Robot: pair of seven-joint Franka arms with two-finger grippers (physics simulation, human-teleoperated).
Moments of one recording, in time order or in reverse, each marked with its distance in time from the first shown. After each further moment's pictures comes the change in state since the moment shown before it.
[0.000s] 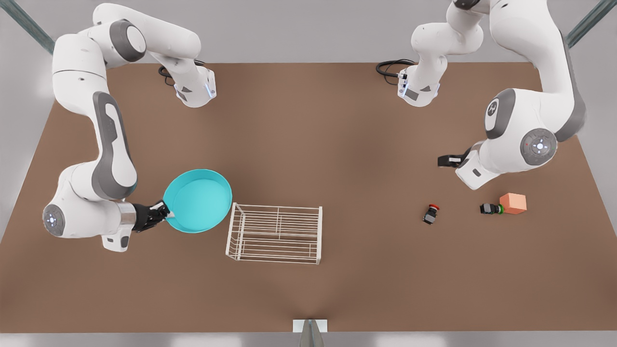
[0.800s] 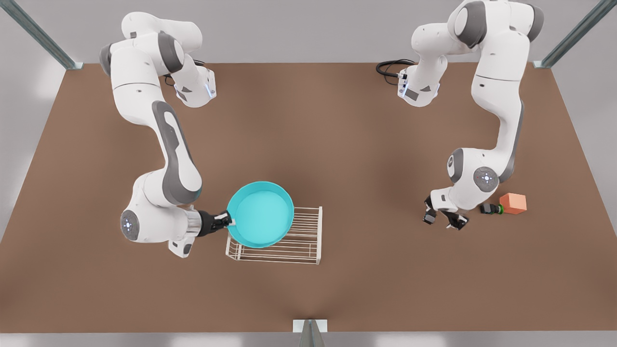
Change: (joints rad) left arm 0.056 0.263 0.037 -0.449 0.051 1.093 0.829; right arm 0.470 0.089 -0.359 0.091 0.405 0.149 0.257
